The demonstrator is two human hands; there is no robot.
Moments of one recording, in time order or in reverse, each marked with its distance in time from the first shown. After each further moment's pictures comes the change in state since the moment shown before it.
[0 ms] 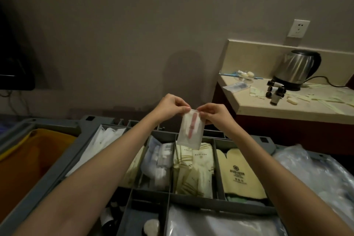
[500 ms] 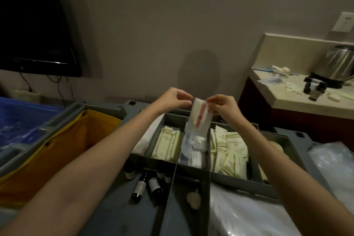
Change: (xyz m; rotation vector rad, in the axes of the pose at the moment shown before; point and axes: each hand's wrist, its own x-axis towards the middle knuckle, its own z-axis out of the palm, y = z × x) left_hand -0.097 -0.038 -0.090 0.005 0.004 -0.072; right_hand -0.006 -0.032 0.102 0.045 0.049 -0.022
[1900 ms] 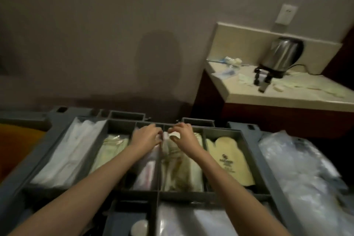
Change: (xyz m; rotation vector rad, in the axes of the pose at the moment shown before) left_hand 0.061 -0.068 0.142 0.815 -0.095 -0.060; right_hand -0.004 0.124 -0.010 -0.677 -0.093 0.023
